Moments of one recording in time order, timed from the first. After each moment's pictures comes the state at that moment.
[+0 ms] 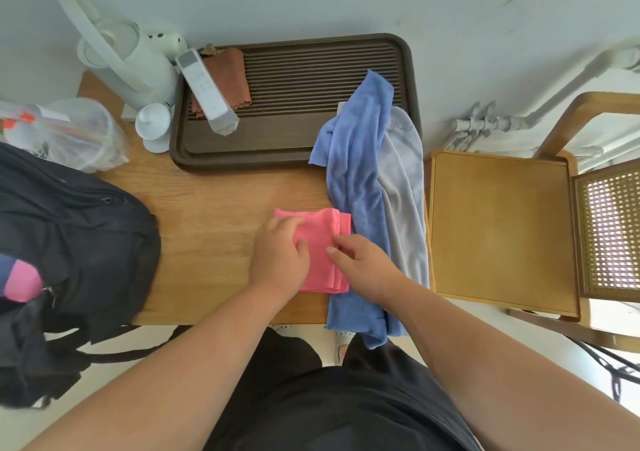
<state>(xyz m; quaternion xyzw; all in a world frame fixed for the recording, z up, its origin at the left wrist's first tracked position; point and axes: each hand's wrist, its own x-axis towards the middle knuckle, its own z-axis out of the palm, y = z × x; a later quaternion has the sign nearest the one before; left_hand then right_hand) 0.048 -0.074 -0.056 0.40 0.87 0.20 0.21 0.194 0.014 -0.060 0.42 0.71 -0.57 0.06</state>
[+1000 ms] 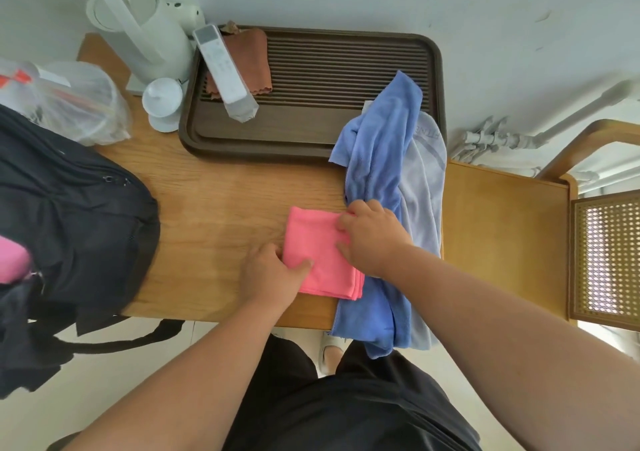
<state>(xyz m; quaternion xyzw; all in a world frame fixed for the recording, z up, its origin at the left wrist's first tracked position) 0.034 -0.108 -0.102 0.20 0.92 0.14 0.29 0.147 0.056 -0.075 0.26 0.93 -0.15 0.19</state>
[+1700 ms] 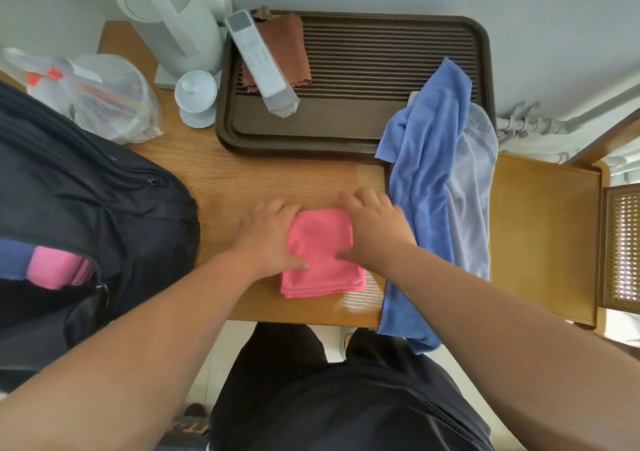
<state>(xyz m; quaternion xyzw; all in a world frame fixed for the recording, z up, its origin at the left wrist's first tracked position) -0.088 -0.111 -0.075 0.49 0.81 -0.04 0.33 0.077 0.012 -0.069 0.34 0.90 -0.20 0.16</state>
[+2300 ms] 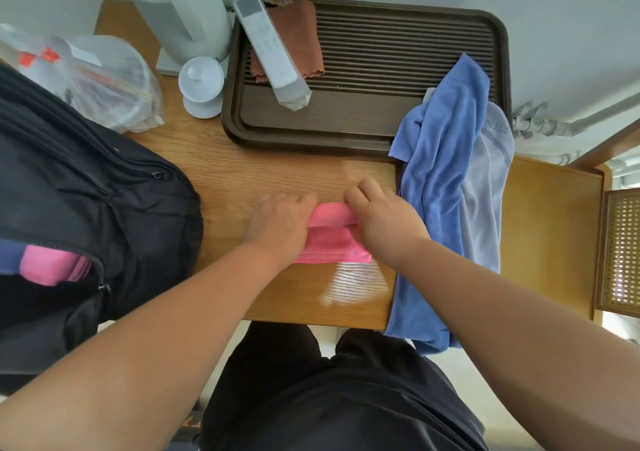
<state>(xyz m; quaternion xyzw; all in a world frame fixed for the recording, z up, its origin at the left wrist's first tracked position) -0.088 -0.100 -0.080 0.57 0.80 0.03 0.20 0.071 0.022 -0.090 0.26 0.95 -0.15 0.03</state>
